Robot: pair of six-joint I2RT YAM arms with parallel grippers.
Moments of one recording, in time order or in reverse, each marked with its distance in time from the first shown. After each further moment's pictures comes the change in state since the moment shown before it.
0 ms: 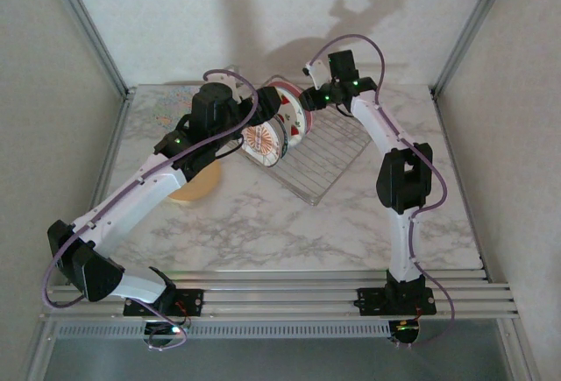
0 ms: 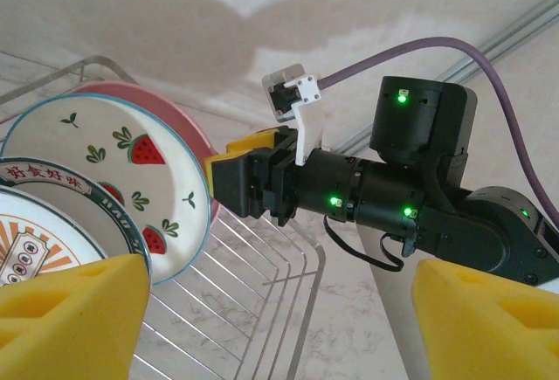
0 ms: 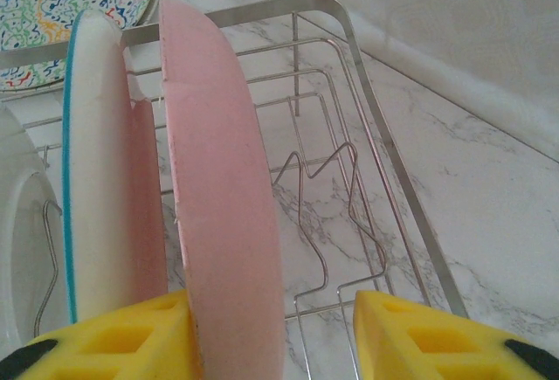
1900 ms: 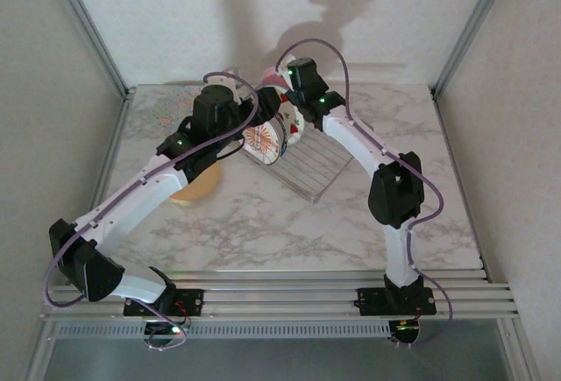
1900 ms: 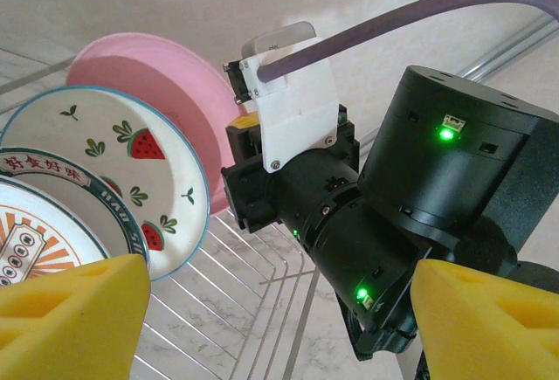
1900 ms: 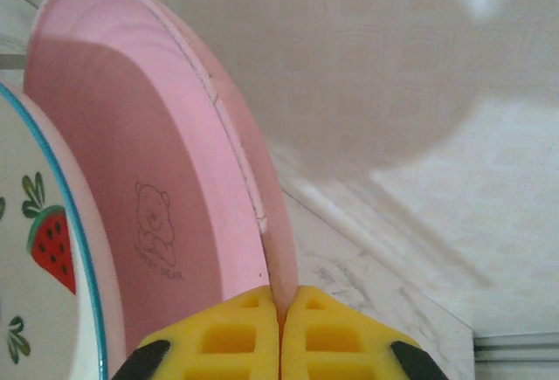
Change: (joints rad) left arm 0.000 0.000 -0.030 0.039 -0.016 -0.020; right arm 0.243 -0.109 -0.135 0.280 0.789 -0.198
